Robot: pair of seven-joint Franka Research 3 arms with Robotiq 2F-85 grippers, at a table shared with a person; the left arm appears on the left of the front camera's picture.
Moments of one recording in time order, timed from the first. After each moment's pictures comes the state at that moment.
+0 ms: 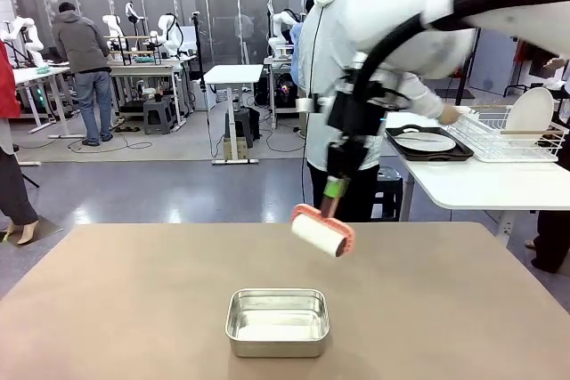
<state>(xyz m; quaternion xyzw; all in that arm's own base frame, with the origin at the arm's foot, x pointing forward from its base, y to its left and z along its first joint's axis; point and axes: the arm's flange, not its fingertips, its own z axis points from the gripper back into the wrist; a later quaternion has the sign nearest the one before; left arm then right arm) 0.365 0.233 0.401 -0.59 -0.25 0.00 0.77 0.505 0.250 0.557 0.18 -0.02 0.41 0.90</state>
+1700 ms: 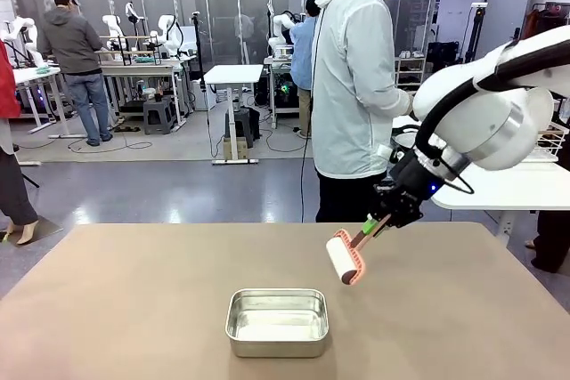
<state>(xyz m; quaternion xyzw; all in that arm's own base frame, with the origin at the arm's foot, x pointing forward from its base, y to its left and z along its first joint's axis) 0.365 0.233 0.401 -0.59 -0.25 0.00 0.77 0.521 0.139 0.416 0.31 -0.05 0.09 0.94</state>
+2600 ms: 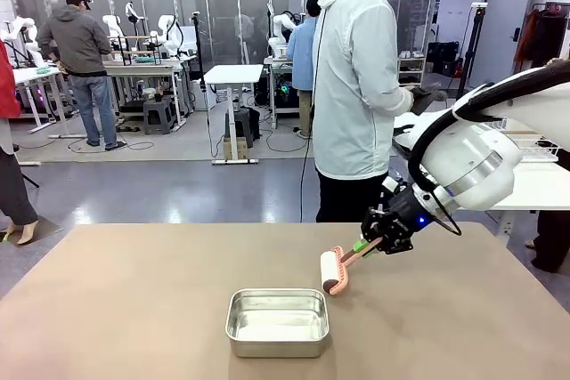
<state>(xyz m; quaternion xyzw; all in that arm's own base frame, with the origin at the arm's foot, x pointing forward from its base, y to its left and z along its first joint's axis) 0.365 0.233 0.401 -0.59 -0.25 0.00 0.77 0.540 0.128 0.346 0.36 -0.04 -0.01 0.93</state>
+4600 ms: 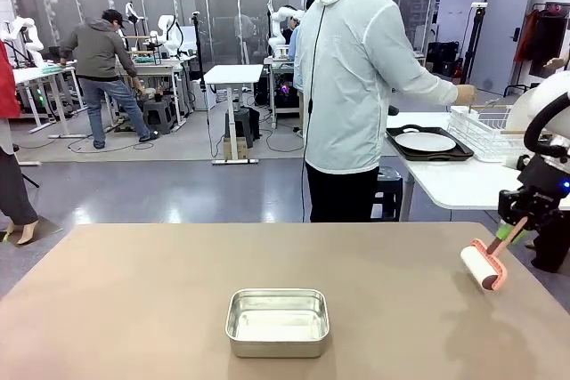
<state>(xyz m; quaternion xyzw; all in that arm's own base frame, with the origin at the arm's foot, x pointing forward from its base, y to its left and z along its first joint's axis) 0.365 0.233 0.401 -0.59 -0.25 0.00 0.77 0.545 -0.112 0.433 0.17 -0.02 -0.02 0.99</state>
